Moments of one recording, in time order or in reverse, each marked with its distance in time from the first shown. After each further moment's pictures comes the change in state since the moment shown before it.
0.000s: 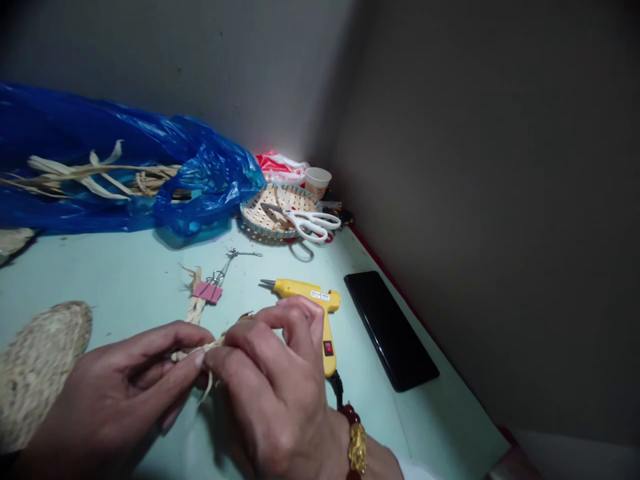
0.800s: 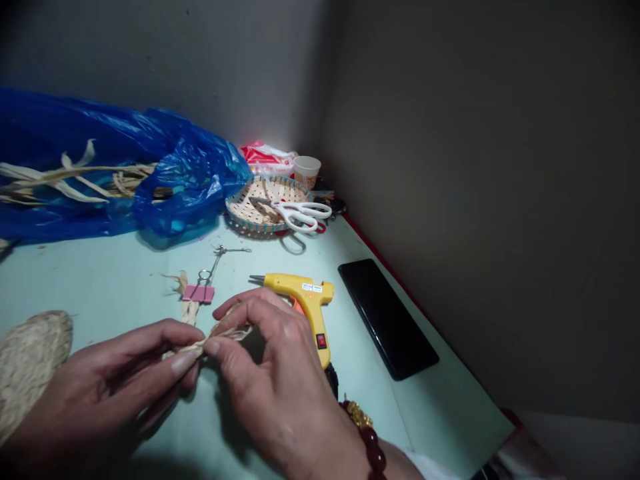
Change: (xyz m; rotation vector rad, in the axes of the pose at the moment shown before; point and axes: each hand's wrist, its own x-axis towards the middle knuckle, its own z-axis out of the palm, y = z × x) left_hand 0.005 0.000 0.000 -0.176 -0.090 -0.174; right_hand 0.018 0.004 -0.007 0.464 -0.165 0.623
